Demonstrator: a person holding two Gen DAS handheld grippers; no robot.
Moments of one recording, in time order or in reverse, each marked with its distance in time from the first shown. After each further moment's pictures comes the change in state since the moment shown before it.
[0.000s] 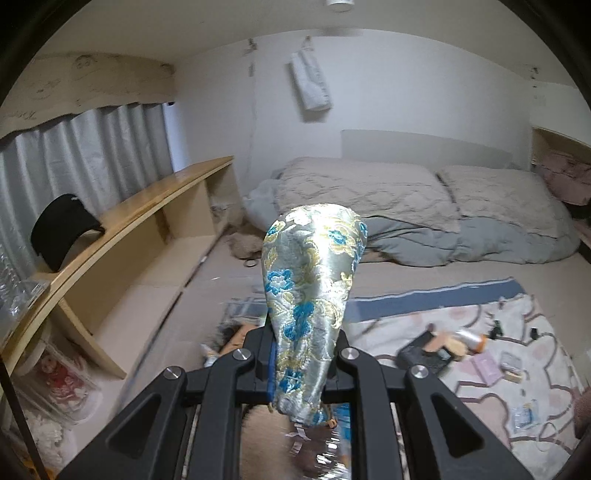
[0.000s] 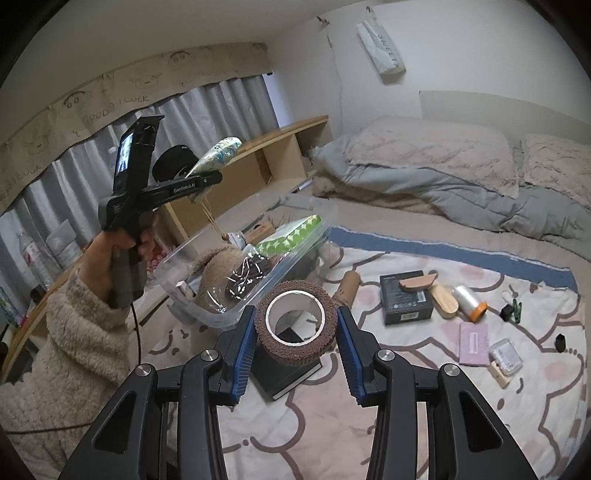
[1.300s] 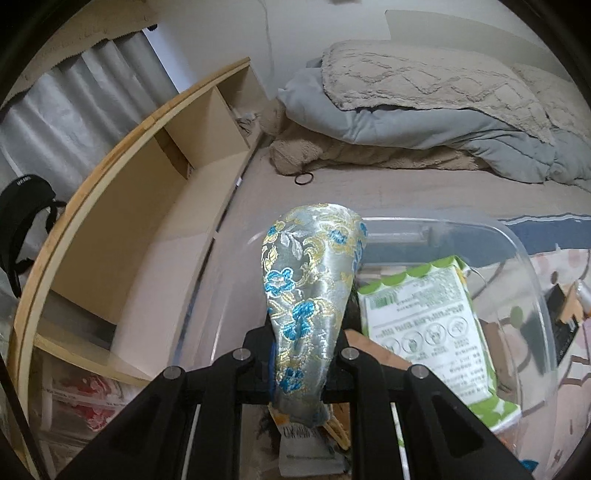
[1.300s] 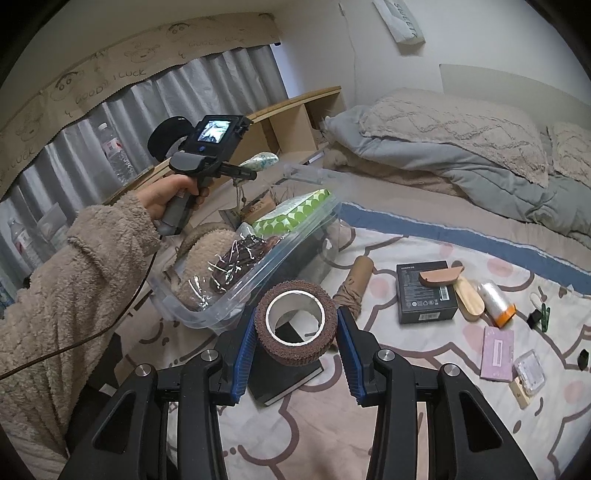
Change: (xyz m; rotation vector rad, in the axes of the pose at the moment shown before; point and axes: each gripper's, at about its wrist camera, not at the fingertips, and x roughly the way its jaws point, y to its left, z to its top) left arm 0.218 0.059 0.006 0.145 0.390 0.194; right arm 0.068 -0.014 0.010 -0.015 0.101 0.040
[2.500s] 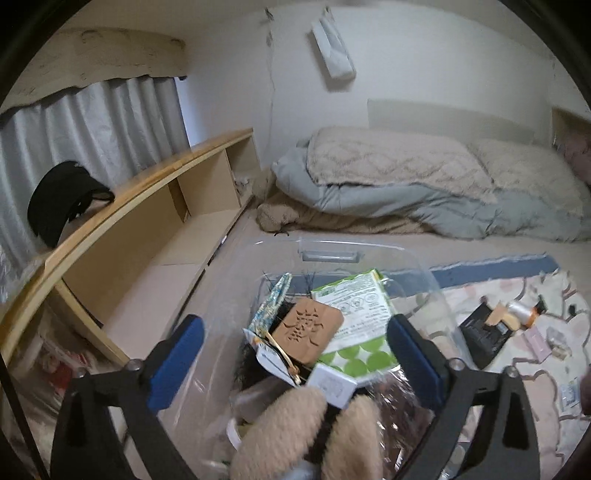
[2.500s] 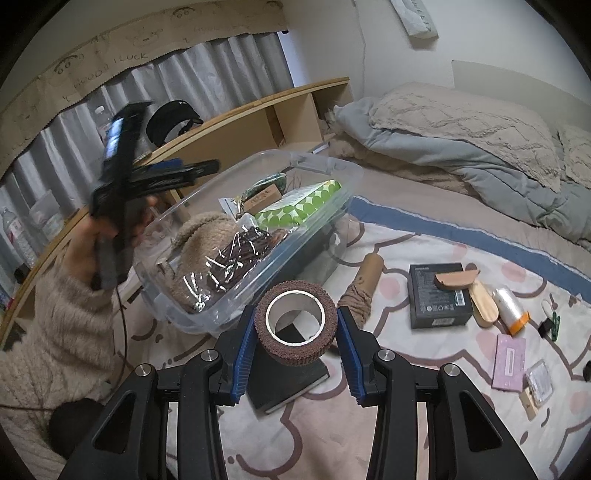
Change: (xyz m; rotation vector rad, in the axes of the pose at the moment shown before) left arm -0.124 0.020 -0.100 -0.135 -0.326 -0.164; right arm 0.039 0.013 0.009 -0.037 0.037 -0.013
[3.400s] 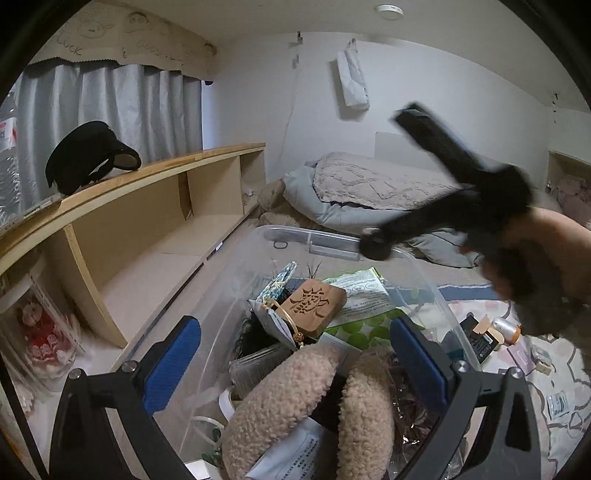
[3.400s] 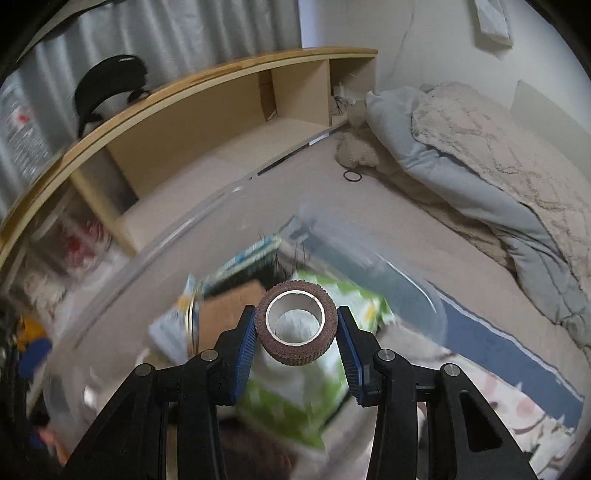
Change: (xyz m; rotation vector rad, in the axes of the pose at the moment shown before) left arm -0.021 0.028 -0.057 -0.117 -0.112 -0.054; right arm 0.223 0.044 0.198 -0.100 0.189 -0.143
